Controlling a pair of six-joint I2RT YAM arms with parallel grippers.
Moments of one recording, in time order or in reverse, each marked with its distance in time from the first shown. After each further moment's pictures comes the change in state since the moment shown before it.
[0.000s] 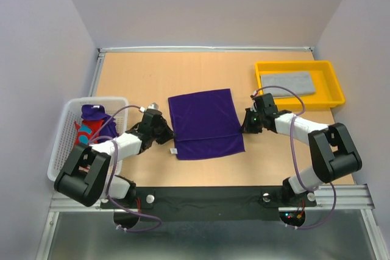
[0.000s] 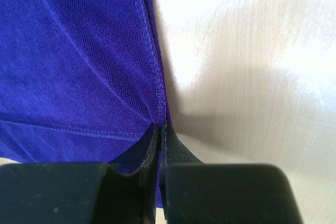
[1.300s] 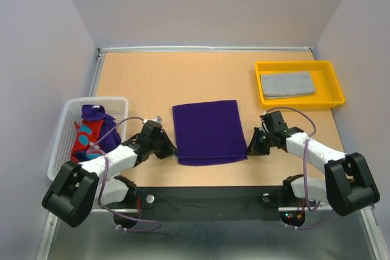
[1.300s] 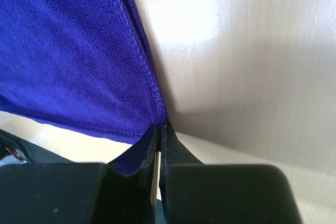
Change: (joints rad) left arm -0.087 -0.188 -0.108 -0.156 0.106 -0.027; right arm -0.006 -0.292 -0.225 -0.208 -0.115 0.154
